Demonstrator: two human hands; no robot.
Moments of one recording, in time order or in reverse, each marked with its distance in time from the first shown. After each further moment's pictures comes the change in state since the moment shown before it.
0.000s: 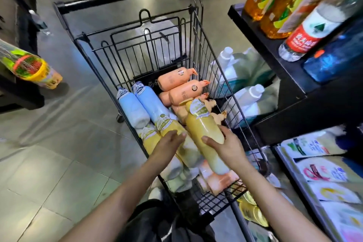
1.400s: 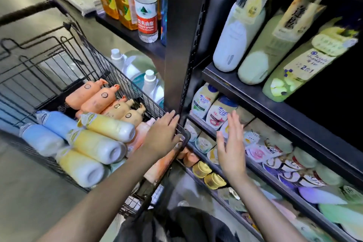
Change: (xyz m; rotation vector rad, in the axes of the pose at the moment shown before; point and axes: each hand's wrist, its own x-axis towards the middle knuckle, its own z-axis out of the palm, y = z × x) left_hand -0.037 0.054 0.224 1.169 -0.174 0.911; right_hand -0.163 0.167 -0.136 -0.118 0.817 -0.103
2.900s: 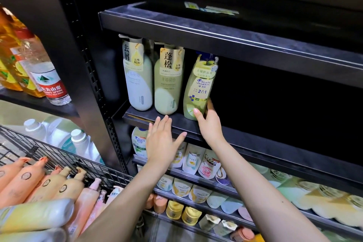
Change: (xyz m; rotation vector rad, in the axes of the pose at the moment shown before) left_hand 0.102 0.170 -0.010 -0.095 0.335 0.118; right_hand 0.116 0.048 -0.121 0.282 0.246 0.265
